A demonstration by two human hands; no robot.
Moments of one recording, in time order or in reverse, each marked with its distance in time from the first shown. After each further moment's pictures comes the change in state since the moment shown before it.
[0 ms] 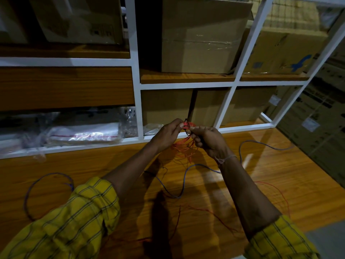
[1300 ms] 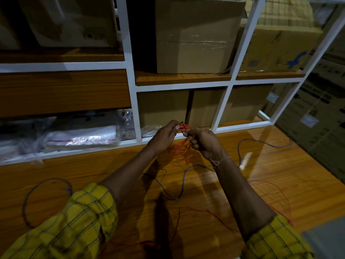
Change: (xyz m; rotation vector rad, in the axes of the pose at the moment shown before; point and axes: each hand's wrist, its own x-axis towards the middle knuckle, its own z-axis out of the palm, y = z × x) left_hand -0.003 -0.004 0.003 0.004 0.013 -0.019; right_hand -0.002 0.003 0.007 0.037 0.050 0.042
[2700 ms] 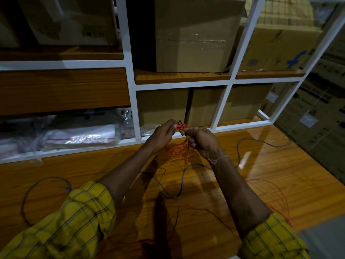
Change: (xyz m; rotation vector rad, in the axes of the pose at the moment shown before) left_hand 0.003 -0.008 -0.001 -0.056 -0.002 -0.035; right_hand 0.004 0.006 0.001 -0.007 -0.023 -0.042
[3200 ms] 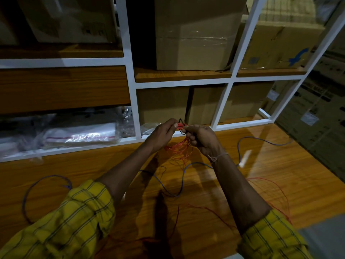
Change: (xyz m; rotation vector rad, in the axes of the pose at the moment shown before) left_hand -0.003 0.002 -0.003 0.053 -0.014 0.014; right_hand 0.010 0.003 -0.001 0.025 0.011 0.013
